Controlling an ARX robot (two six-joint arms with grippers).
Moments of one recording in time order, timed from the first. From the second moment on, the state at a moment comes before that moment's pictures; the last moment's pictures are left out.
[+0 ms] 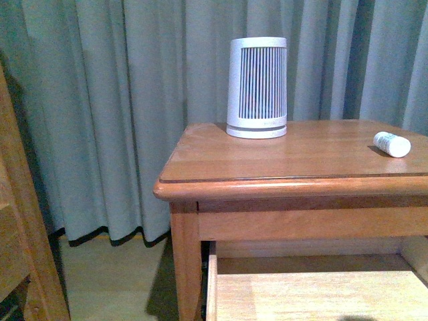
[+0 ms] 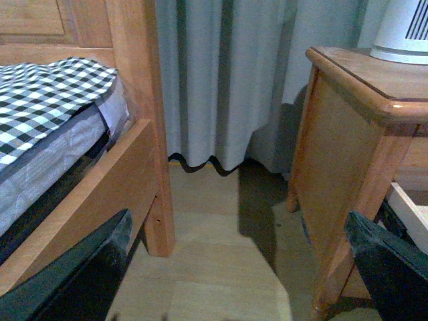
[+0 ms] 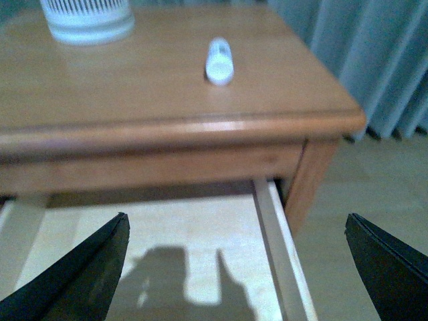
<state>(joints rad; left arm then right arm) 0.00 0.00 0.01 0.00 0.00 0.00 0.20 0.76 0.42 0.09 0.35 0.09</state>
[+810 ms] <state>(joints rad) 0.00 0.00 0.01 0.00 0.00 0.00 0.23 2.06 0.17 1.39 0.44 0.16</state>
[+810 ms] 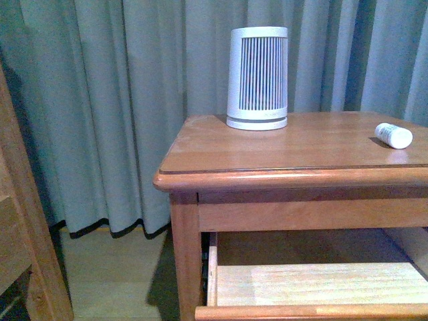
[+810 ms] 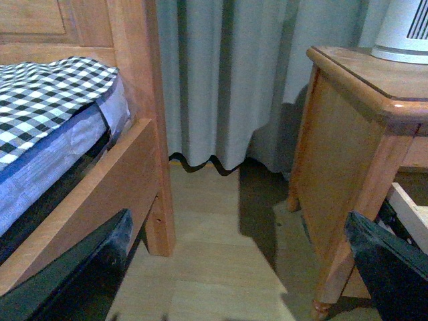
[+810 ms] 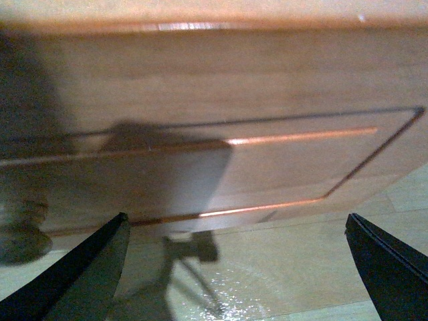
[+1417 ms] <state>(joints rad) 0.00 0.00 0.01 0.00 0.00 0.00 0.10 2.06 0.60 1.27 0.34 -0.02</state>
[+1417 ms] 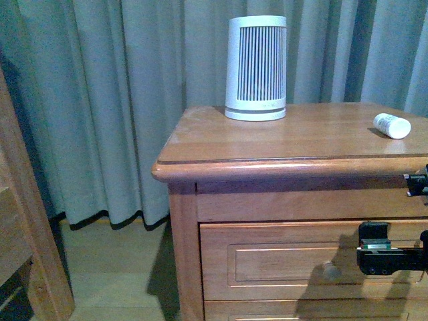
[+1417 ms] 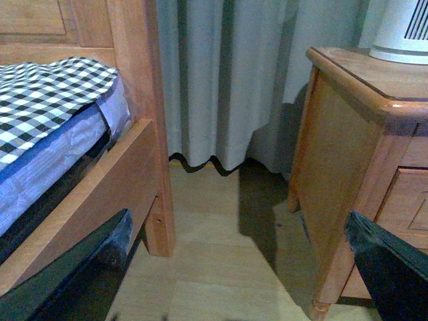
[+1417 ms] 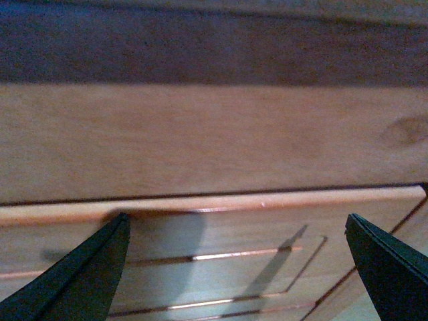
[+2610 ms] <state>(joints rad) 0.00 0.00 0.01 0.00 0.00 0.00 -0.01 0.38 0.27 0.01 0.22 0.01</state>
